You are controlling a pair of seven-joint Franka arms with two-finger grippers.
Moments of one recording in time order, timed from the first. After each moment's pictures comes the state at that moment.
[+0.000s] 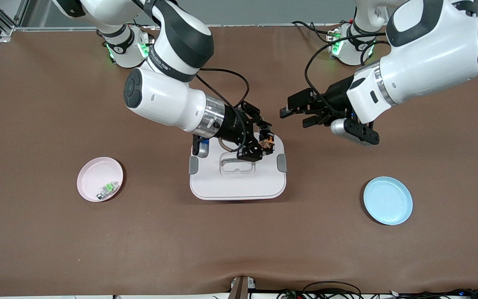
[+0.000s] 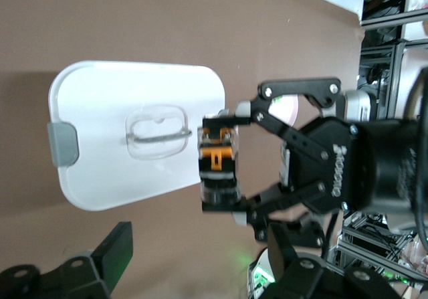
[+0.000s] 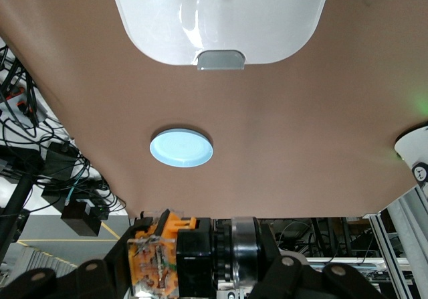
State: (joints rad) left arm -0.20 0.22 -0.21 -1.47 -0.66 1.90 -0.24; right arm 0.61 0.64 0.04 -1.04 0.72 2.12 1.95
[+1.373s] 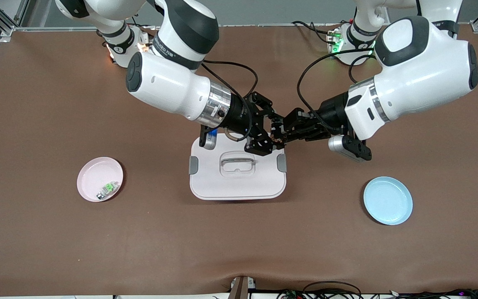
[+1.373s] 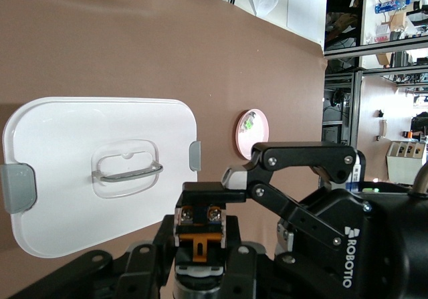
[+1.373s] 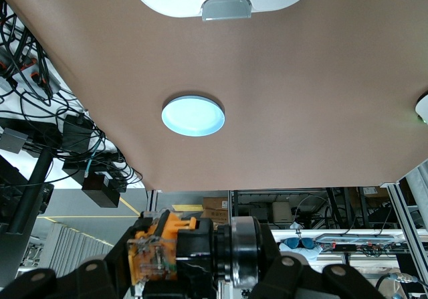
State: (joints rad) left arm -0.22 0.28 -0.22 -1.44 -0.74 2.02 -0.20; right arm 0.62 0.64 0.07 -0.99 0.73 2.19 2.02
